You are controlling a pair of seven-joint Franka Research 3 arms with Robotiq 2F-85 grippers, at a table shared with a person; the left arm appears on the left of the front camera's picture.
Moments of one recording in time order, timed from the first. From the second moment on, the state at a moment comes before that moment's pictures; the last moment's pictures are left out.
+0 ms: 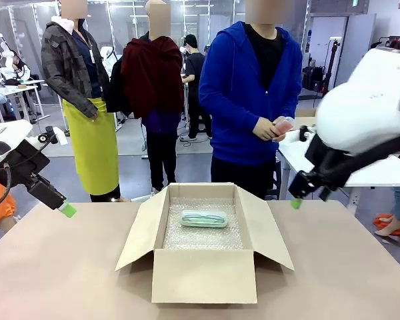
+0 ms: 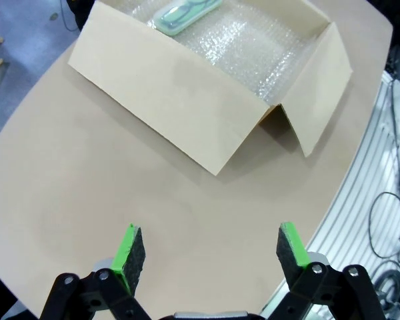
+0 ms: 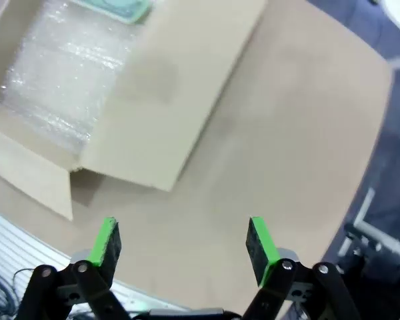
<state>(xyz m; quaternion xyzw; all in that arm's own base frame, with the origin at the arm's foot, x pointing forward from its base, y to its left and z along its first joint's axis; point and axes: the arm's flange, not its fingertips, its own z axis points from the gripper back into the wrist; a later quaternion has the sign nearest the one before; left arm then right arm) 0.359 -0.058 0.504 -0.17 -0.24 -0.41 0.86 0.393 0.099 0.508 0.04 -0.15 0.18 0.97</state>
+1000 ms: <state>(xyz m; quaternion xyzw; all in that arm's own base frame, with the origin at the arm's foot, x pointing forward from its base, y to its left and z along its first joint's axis) 0.359 -0.058 0.504 -0.17 -0.24 -0.41 0.86 0.373 0.094 0.508 0.03 -0.15 0.17 0.97</state>
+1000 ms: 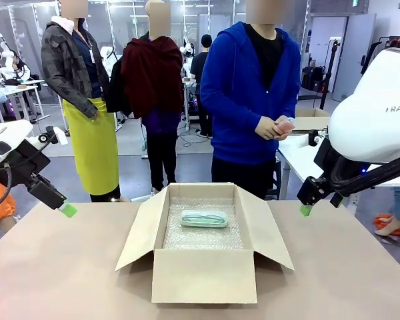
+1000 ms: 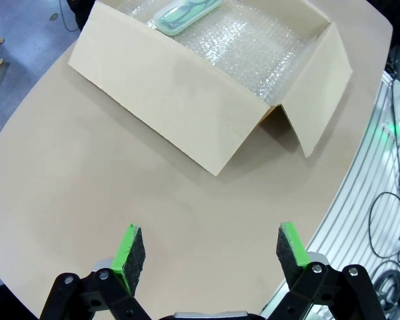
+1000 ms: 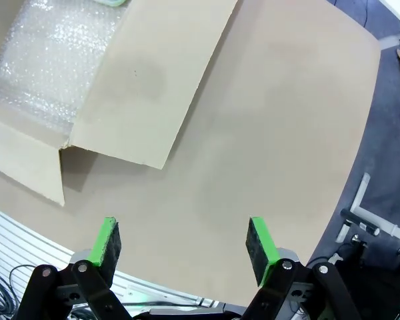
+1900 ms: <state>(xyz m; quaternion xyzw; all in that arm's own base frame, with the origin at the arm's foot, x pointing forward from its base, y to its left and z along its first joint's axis) 0.359 -0.058 0.504 -0.17 -0.24 -0.41 0.86 0.374 0.093 0.509 0.03 -0.15 0.17 0.97</state>
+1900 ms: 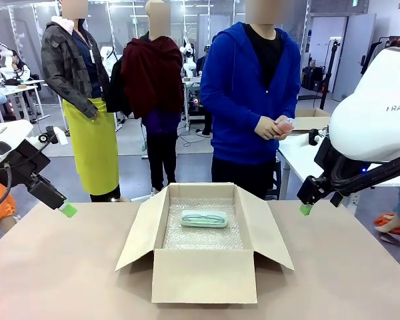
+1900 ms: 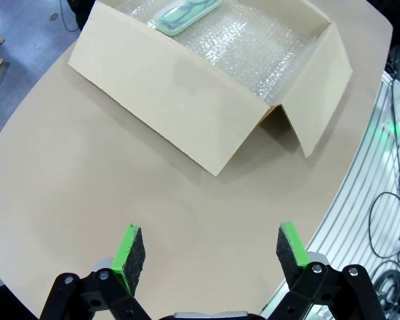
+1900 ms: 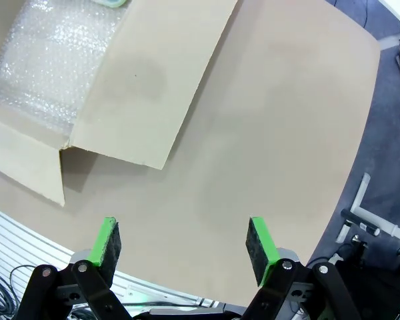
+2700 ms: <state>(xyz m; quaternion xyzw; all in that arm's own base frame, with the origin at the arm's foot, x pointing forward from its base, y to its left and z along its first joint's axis) 0.359 -0.058 0.504 -0.17 -0.24 -0.41 0.86 0.374 0.093 0.509 0.03 -0.15 0.17 0.97</state>
